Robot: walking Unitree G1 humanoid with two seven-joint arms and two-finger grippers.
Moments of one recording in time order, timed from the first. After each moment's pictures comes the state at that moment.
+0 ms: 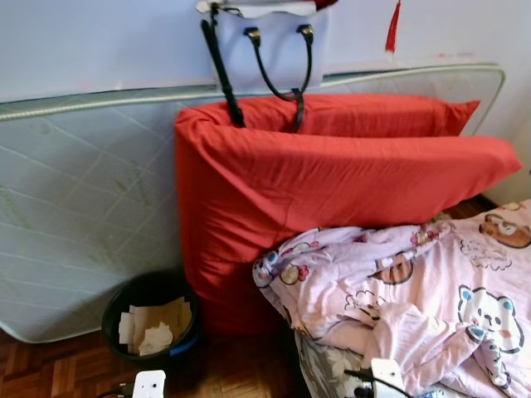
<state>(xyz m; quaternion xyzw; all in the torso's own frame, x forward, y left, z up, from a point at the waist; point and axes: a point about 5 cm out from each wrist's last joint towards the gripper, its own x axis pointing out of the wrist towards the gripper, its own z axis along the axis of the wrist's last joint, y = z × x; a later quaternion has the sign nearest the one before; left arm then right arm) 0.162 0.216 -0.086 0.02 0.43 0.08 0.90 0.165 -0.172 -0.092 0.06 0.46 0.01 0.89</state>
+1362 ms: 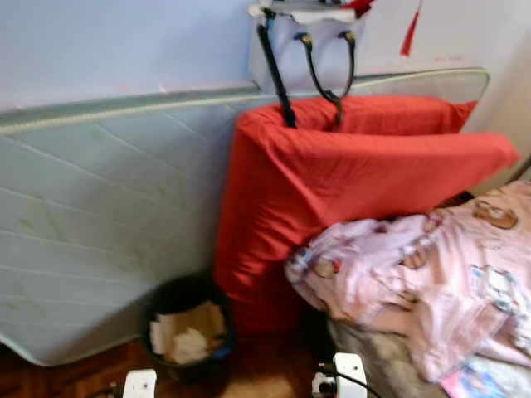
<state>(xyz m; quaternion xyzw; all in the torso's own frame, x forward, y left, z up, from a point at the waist) 0.164 0.225 -0.083 0.03 0.43 0.09 0.90 0.178 -0.122 -0.088 0.07 0.46 0.04 0.89</state>
